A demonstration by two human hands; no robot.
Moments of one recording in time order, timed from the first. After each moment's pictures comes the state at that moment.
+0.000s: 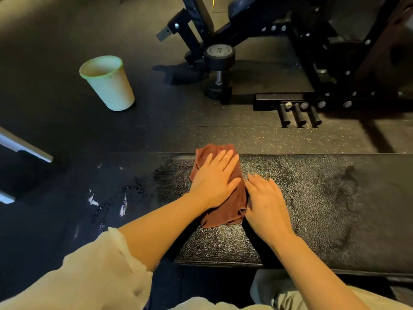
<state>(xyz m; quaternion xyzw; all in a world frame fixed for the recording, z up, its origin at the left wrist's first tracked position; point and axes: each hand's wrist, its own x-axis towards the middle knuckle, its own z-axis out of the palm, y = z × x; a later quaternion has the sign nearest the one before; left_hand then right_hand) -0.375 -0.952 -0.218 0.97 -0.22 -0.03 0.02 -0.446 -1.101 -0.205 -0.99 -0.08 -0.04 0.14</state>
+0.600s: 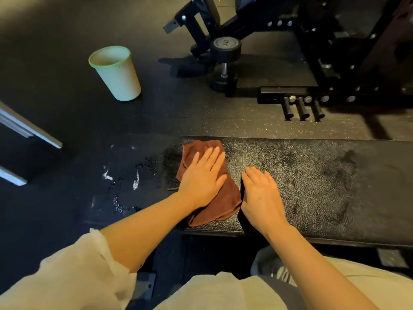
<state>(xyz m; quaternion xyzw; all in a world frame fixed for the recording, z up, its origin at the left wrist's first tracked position) -0.432 -0.909 -0.220 0.98 -0.19 -0.04 0.00 -0.485 -1.081 -0.192 -0.99 -0.11 0.01 0.13</state>
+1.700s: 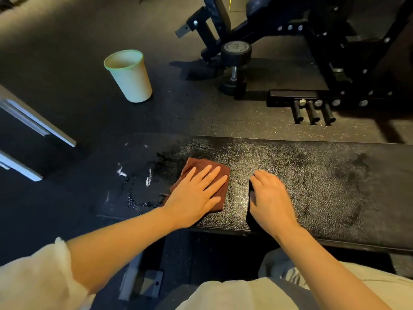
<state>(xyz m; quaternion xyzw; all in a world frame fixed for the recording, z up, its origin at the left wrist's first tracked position) -0.481 -0.859 -0.219 0.96 -0.29 -0.01 -0.04 -0.488 -1.079 -0.198 -0.98 -0.14 -0.05 0.13</state>
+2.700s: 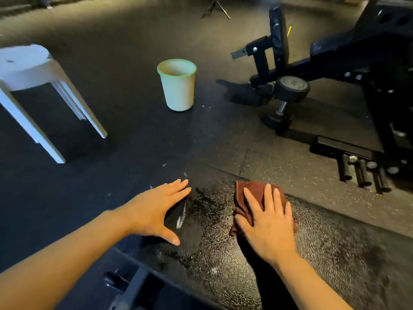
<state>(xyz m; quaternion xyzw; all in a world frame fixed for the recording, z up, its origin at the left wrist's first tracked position) -0.449 -0.694 -0.182 0.97 -0.12 -0.18 0.08 -0.395 -0.971 -0.200 -0.98 -0.17 0.10 0.03</state>
